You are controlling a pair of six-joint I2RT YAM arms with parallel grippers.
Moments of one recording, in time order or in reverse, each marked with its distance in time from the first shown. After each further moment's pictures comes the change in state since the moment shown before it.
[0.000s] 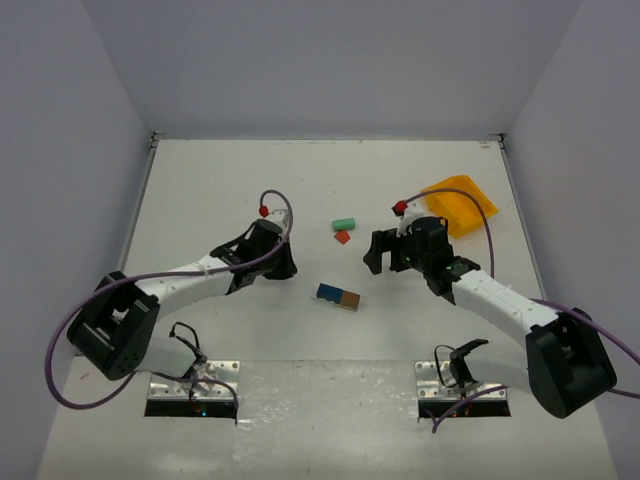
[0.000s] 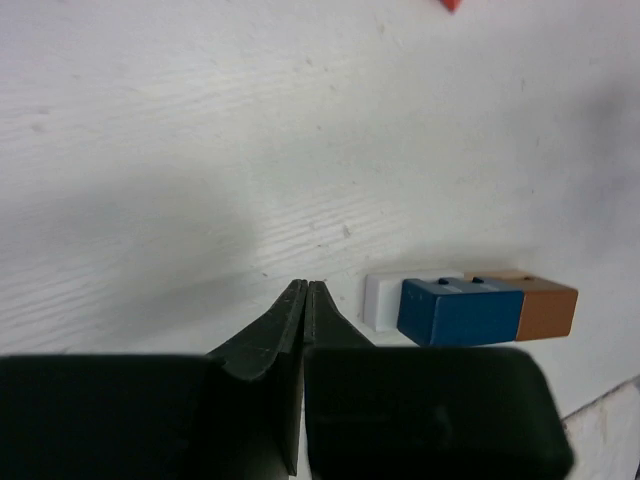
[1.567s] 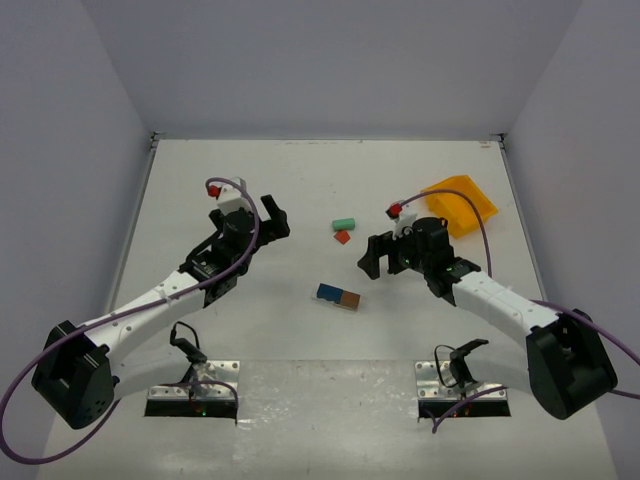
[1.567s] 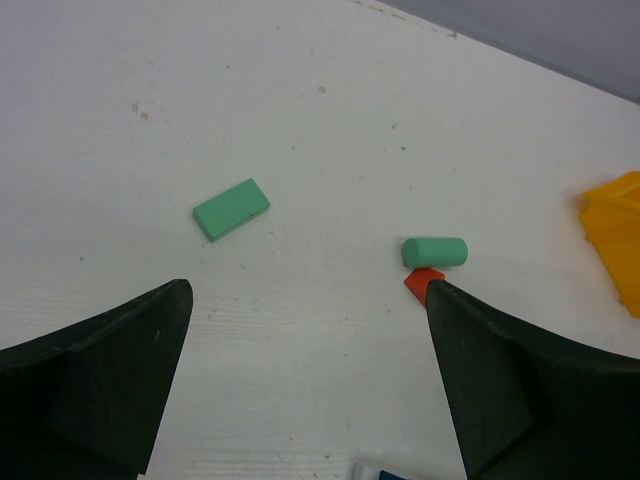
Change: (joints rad) left arm 0.000 -0.316 0.002 0.134 -0.545 -0.035; right arm 0.000 -0.006 -0.011 0.034 -0.139 -0.059
